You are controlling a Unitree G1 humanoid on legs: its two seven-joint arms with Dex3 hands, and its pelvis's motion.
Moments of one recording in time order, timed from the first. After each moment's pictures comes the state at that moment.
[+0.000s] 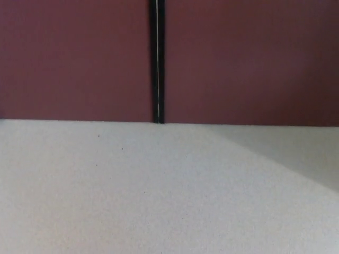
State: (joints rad) left_arm -0.17 0.43 0.46 1.23 -0.07 -0.09 -0.01; right_arm -0.14 -0.23 -0.31 1.26 -0.08 -0.13 -0.16
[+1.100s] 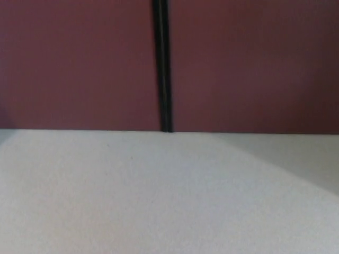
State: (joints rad) left_arm -0.05 0.48 0.39 1.27 -0.10 -0.16 -0.08; right_arm -0.08 -0.23 -0.25 1.29 -0.06 -0.18 -0.19
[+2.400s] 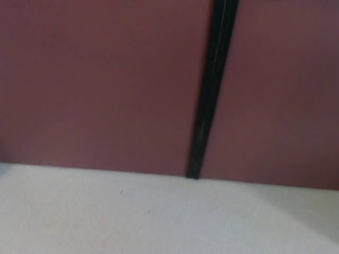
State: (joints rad) left_arm 0.05 0.51 0.23 1.26 -0.07 -0.18 -0.13; right_arm -0.01 -0.21 -0.19 1.30 -0.06 -0.20 -0.20
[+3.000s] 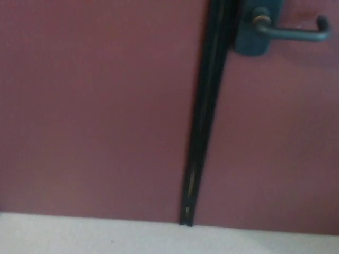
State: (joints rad) left_arm 0.17 0.49 0.20 1.27 -0.05 -0.26 -0.13; right_arm 0.06 -0.22 -0.16 1.31 -0.07 -0.21 -0.18
